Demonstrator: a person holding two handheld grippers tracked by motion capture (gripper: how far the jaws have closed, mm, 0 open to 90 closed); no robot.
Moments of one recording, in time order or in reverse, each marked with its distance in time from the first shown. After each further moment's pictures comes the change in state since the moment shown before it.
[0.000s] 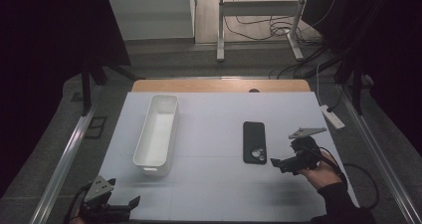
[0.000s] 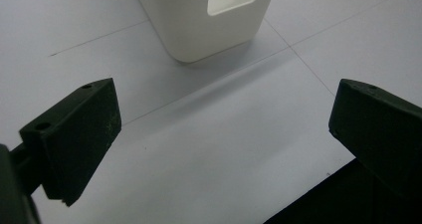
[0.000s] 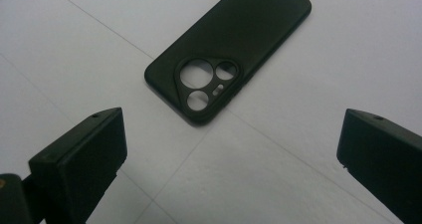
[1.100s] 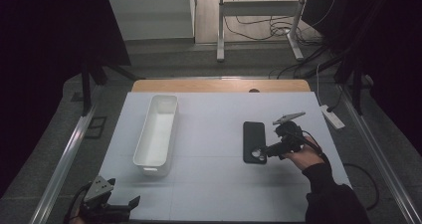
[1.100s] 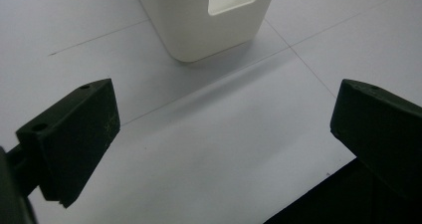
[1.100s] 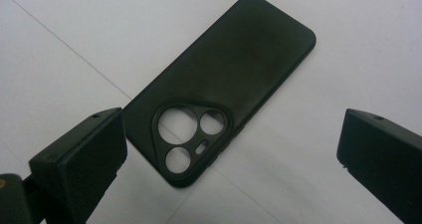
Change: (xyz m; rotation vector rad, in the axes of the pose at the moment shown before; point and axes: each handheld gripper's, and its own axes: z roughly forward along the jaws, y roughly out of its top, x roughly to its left) left arm 0.001 0.000 0.000 -0.001 -0.001 -0.007; right arm -0.008 0.041 0.042 0.064 -0.015 -0.023
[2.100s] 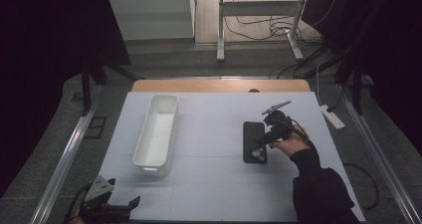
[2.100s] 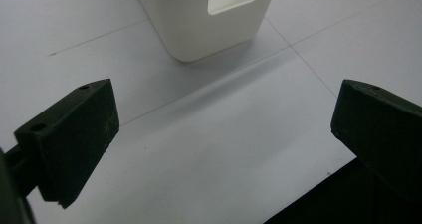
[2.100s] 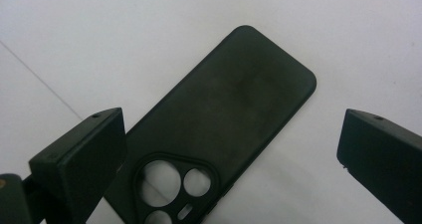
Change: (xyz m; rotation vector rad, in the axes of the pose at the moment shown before) left arm 0.000 0.000 0.000 0.004 0.001 0.008; right arm -0.007 0.036 0.030 0.036 -0.011 -0.024
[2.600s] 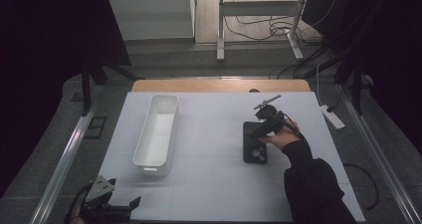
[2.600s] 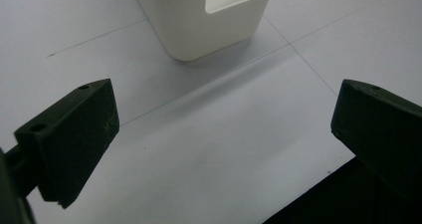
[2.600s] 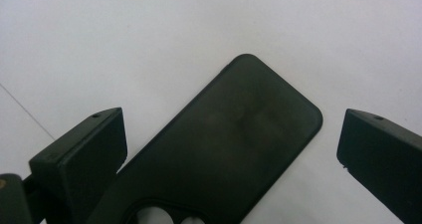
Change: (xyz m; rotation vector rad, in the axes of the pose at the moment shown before) left arm -0.001 0.000 0.001 0.006 0.001 0.011; right arm 0.001 0.022 0.020 0.016 -0.003 -0.011
